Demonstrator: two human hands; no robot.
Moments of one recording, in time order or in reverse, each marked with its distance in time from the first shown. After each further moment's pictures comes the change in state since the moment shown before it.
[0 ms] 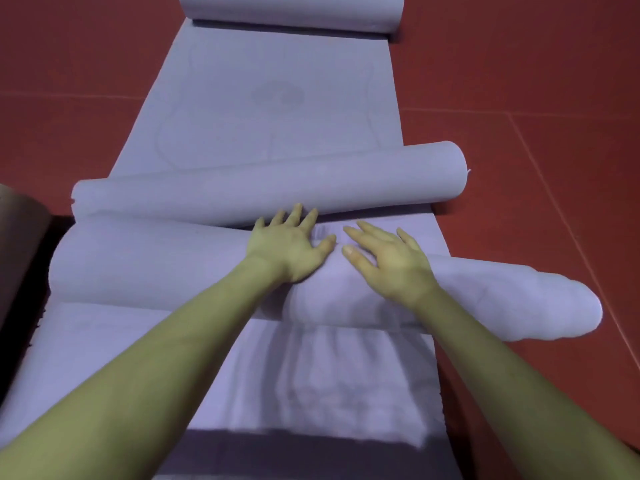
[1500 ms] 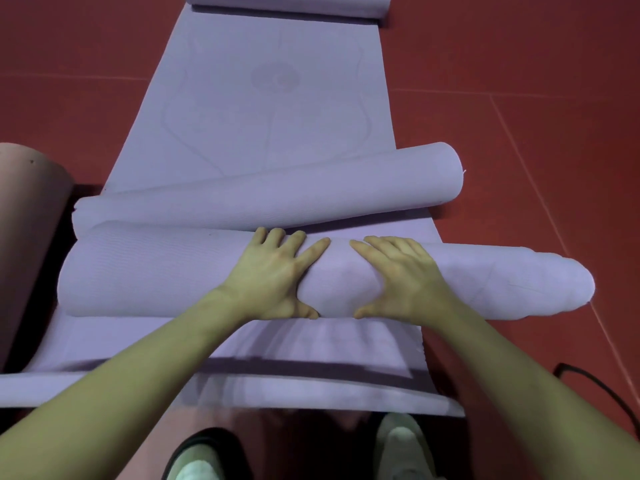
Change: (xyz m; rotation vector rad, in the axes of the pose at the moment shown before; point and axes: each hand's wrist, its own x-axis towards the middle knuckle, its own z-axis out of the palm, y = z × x) left_hand -0.117 -0.016 0.042 0.197 0.441 0.520; right_hand -0.111 -0.001 -0.005 -0.241 0.065 -0.229
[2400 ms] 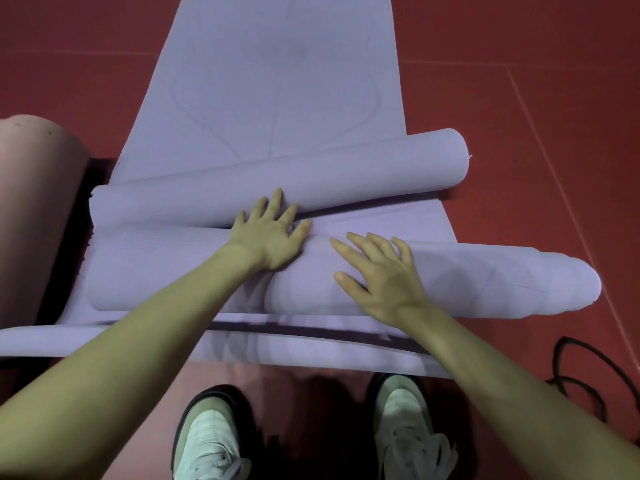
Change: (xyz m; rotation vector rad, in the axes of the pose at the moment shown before) left_hand 0.007 0.003 -0.007 -0.217 -0.501 -0.577; right_hand -0.030 -0.046 0.025 0.142 -0.008 0.074
